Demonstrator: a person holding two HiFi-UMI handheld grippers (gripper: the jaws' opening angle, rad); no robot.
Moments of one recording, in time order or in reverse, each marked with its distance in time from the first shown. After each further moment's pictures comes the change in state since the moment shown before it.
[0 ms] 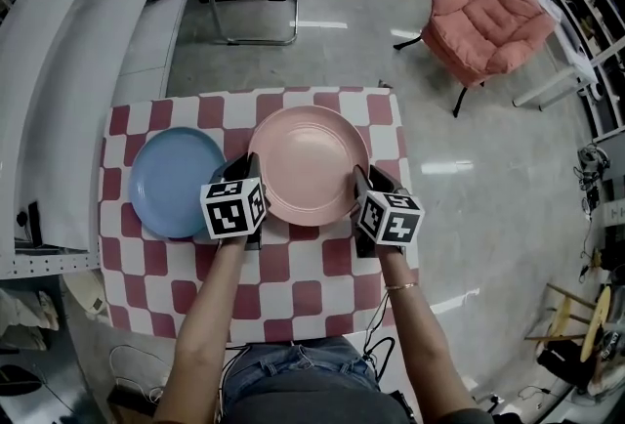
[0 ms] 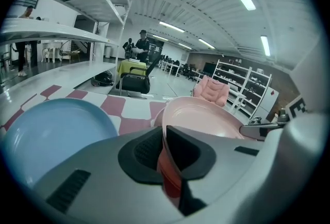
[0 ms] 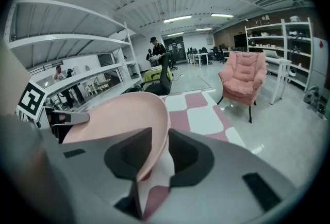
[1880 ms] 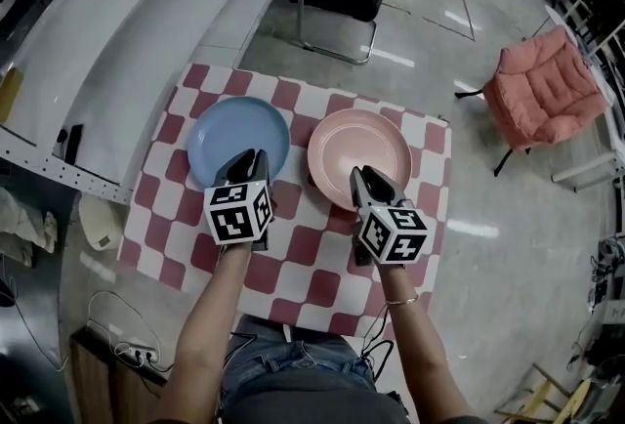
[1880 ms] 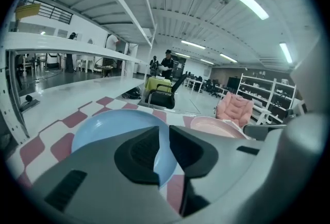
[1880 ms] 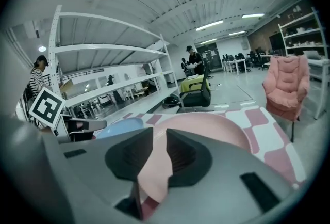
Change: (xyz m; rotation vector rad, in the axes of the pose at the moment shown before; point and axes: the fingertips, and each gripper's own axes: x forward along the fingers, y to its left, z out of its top) left arm -0.126 0.070 -0.001 -0.116 -0.198 0.256; right arm -0.030 0.146 0.020 -0.150 -0.119 0.383
